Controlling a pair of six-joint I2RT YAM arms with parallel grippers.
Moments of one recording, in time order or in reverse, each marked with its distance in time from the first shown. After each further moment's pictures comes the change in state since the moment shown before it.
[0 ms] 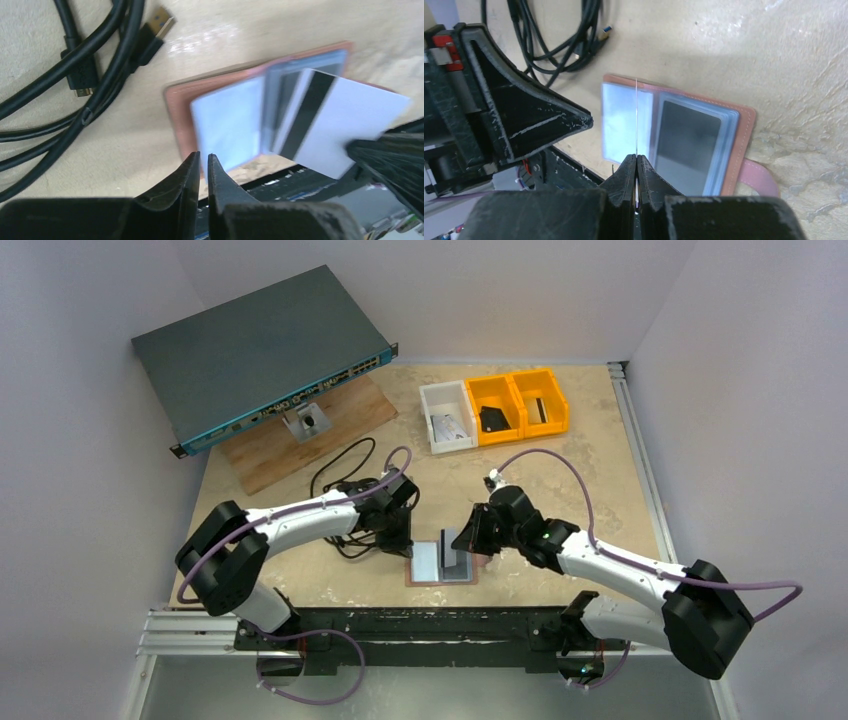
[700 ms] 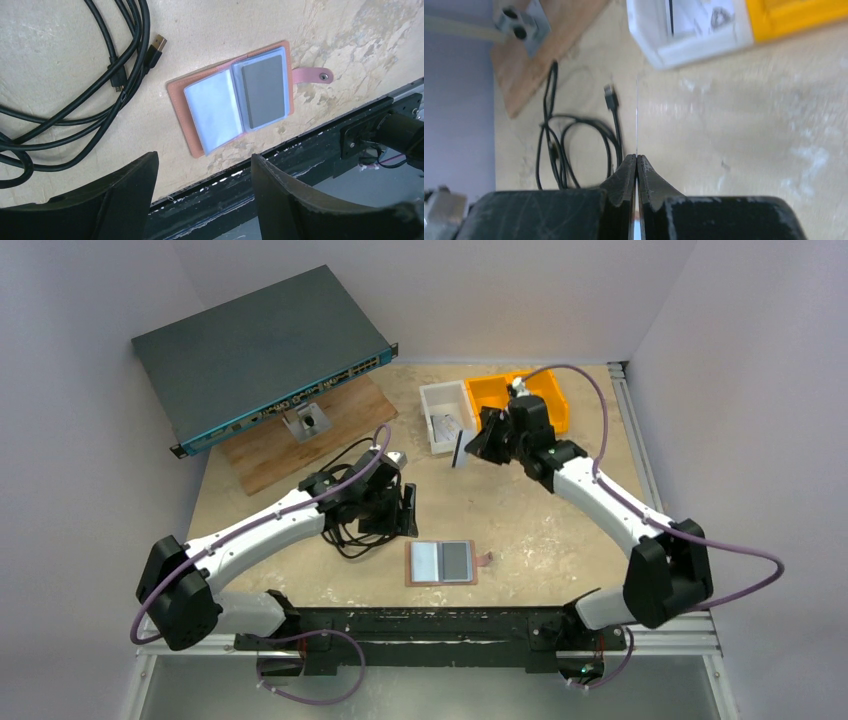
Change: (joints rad) left arm 0.028 -0.227 0.106 -0.150 -0.047 0.144; right arm -0.299 0.247 0.484 -0.121 0.037 -0.185
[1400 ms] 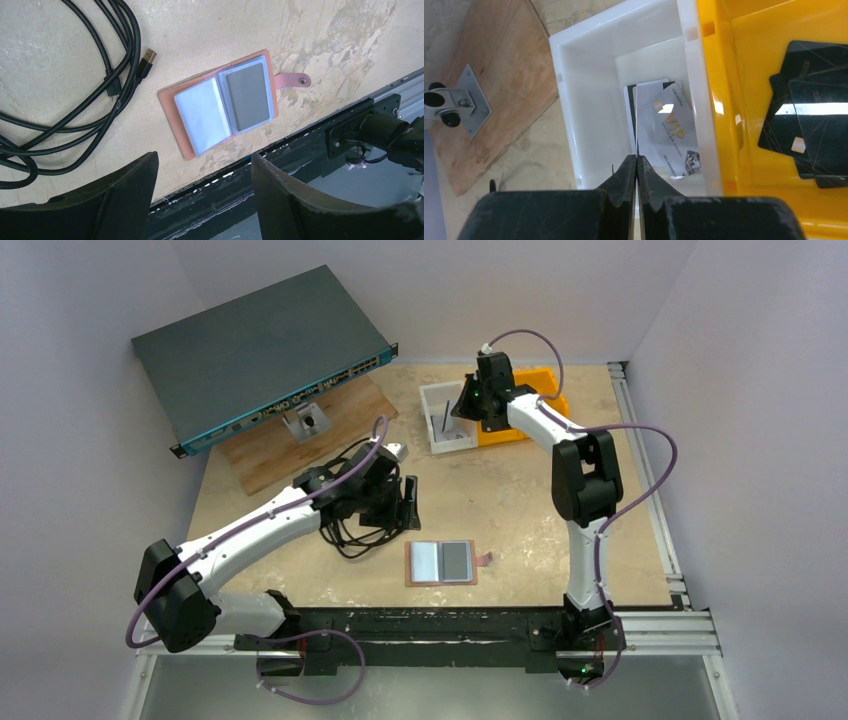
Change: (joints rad) left arm 0.006 -0.025 0.062 -0.028 0.001 0.027; right arm -0.113 0.743 0.705 -0.047 -0.016 -0.127
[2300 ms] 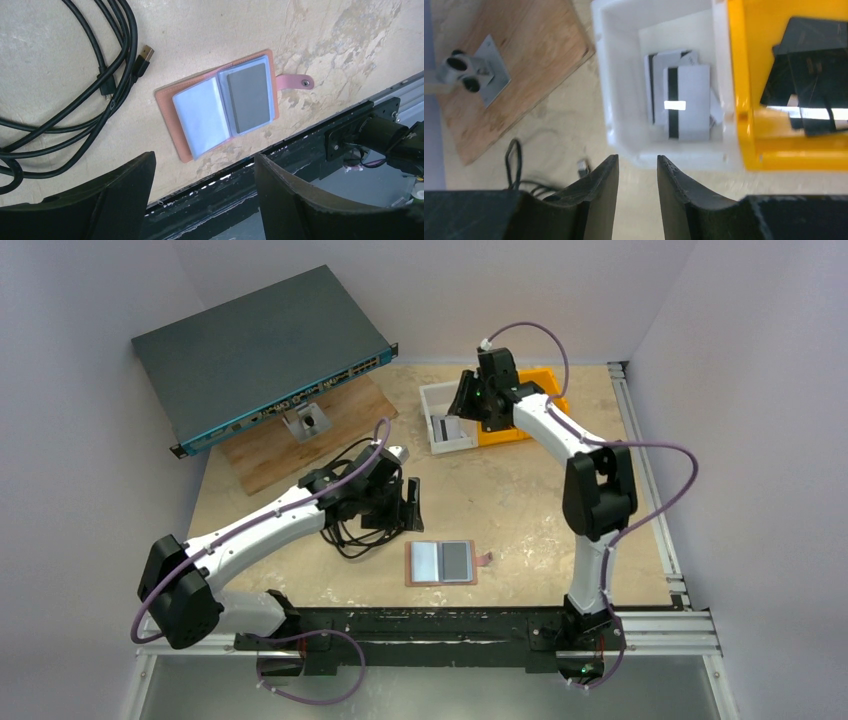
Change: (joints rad) left arm 0.000 0.023 -0.017 0.029 0.007 -0.030; right arm 0.026 -0.086 -0.003 -0.104 0.015 -0.045
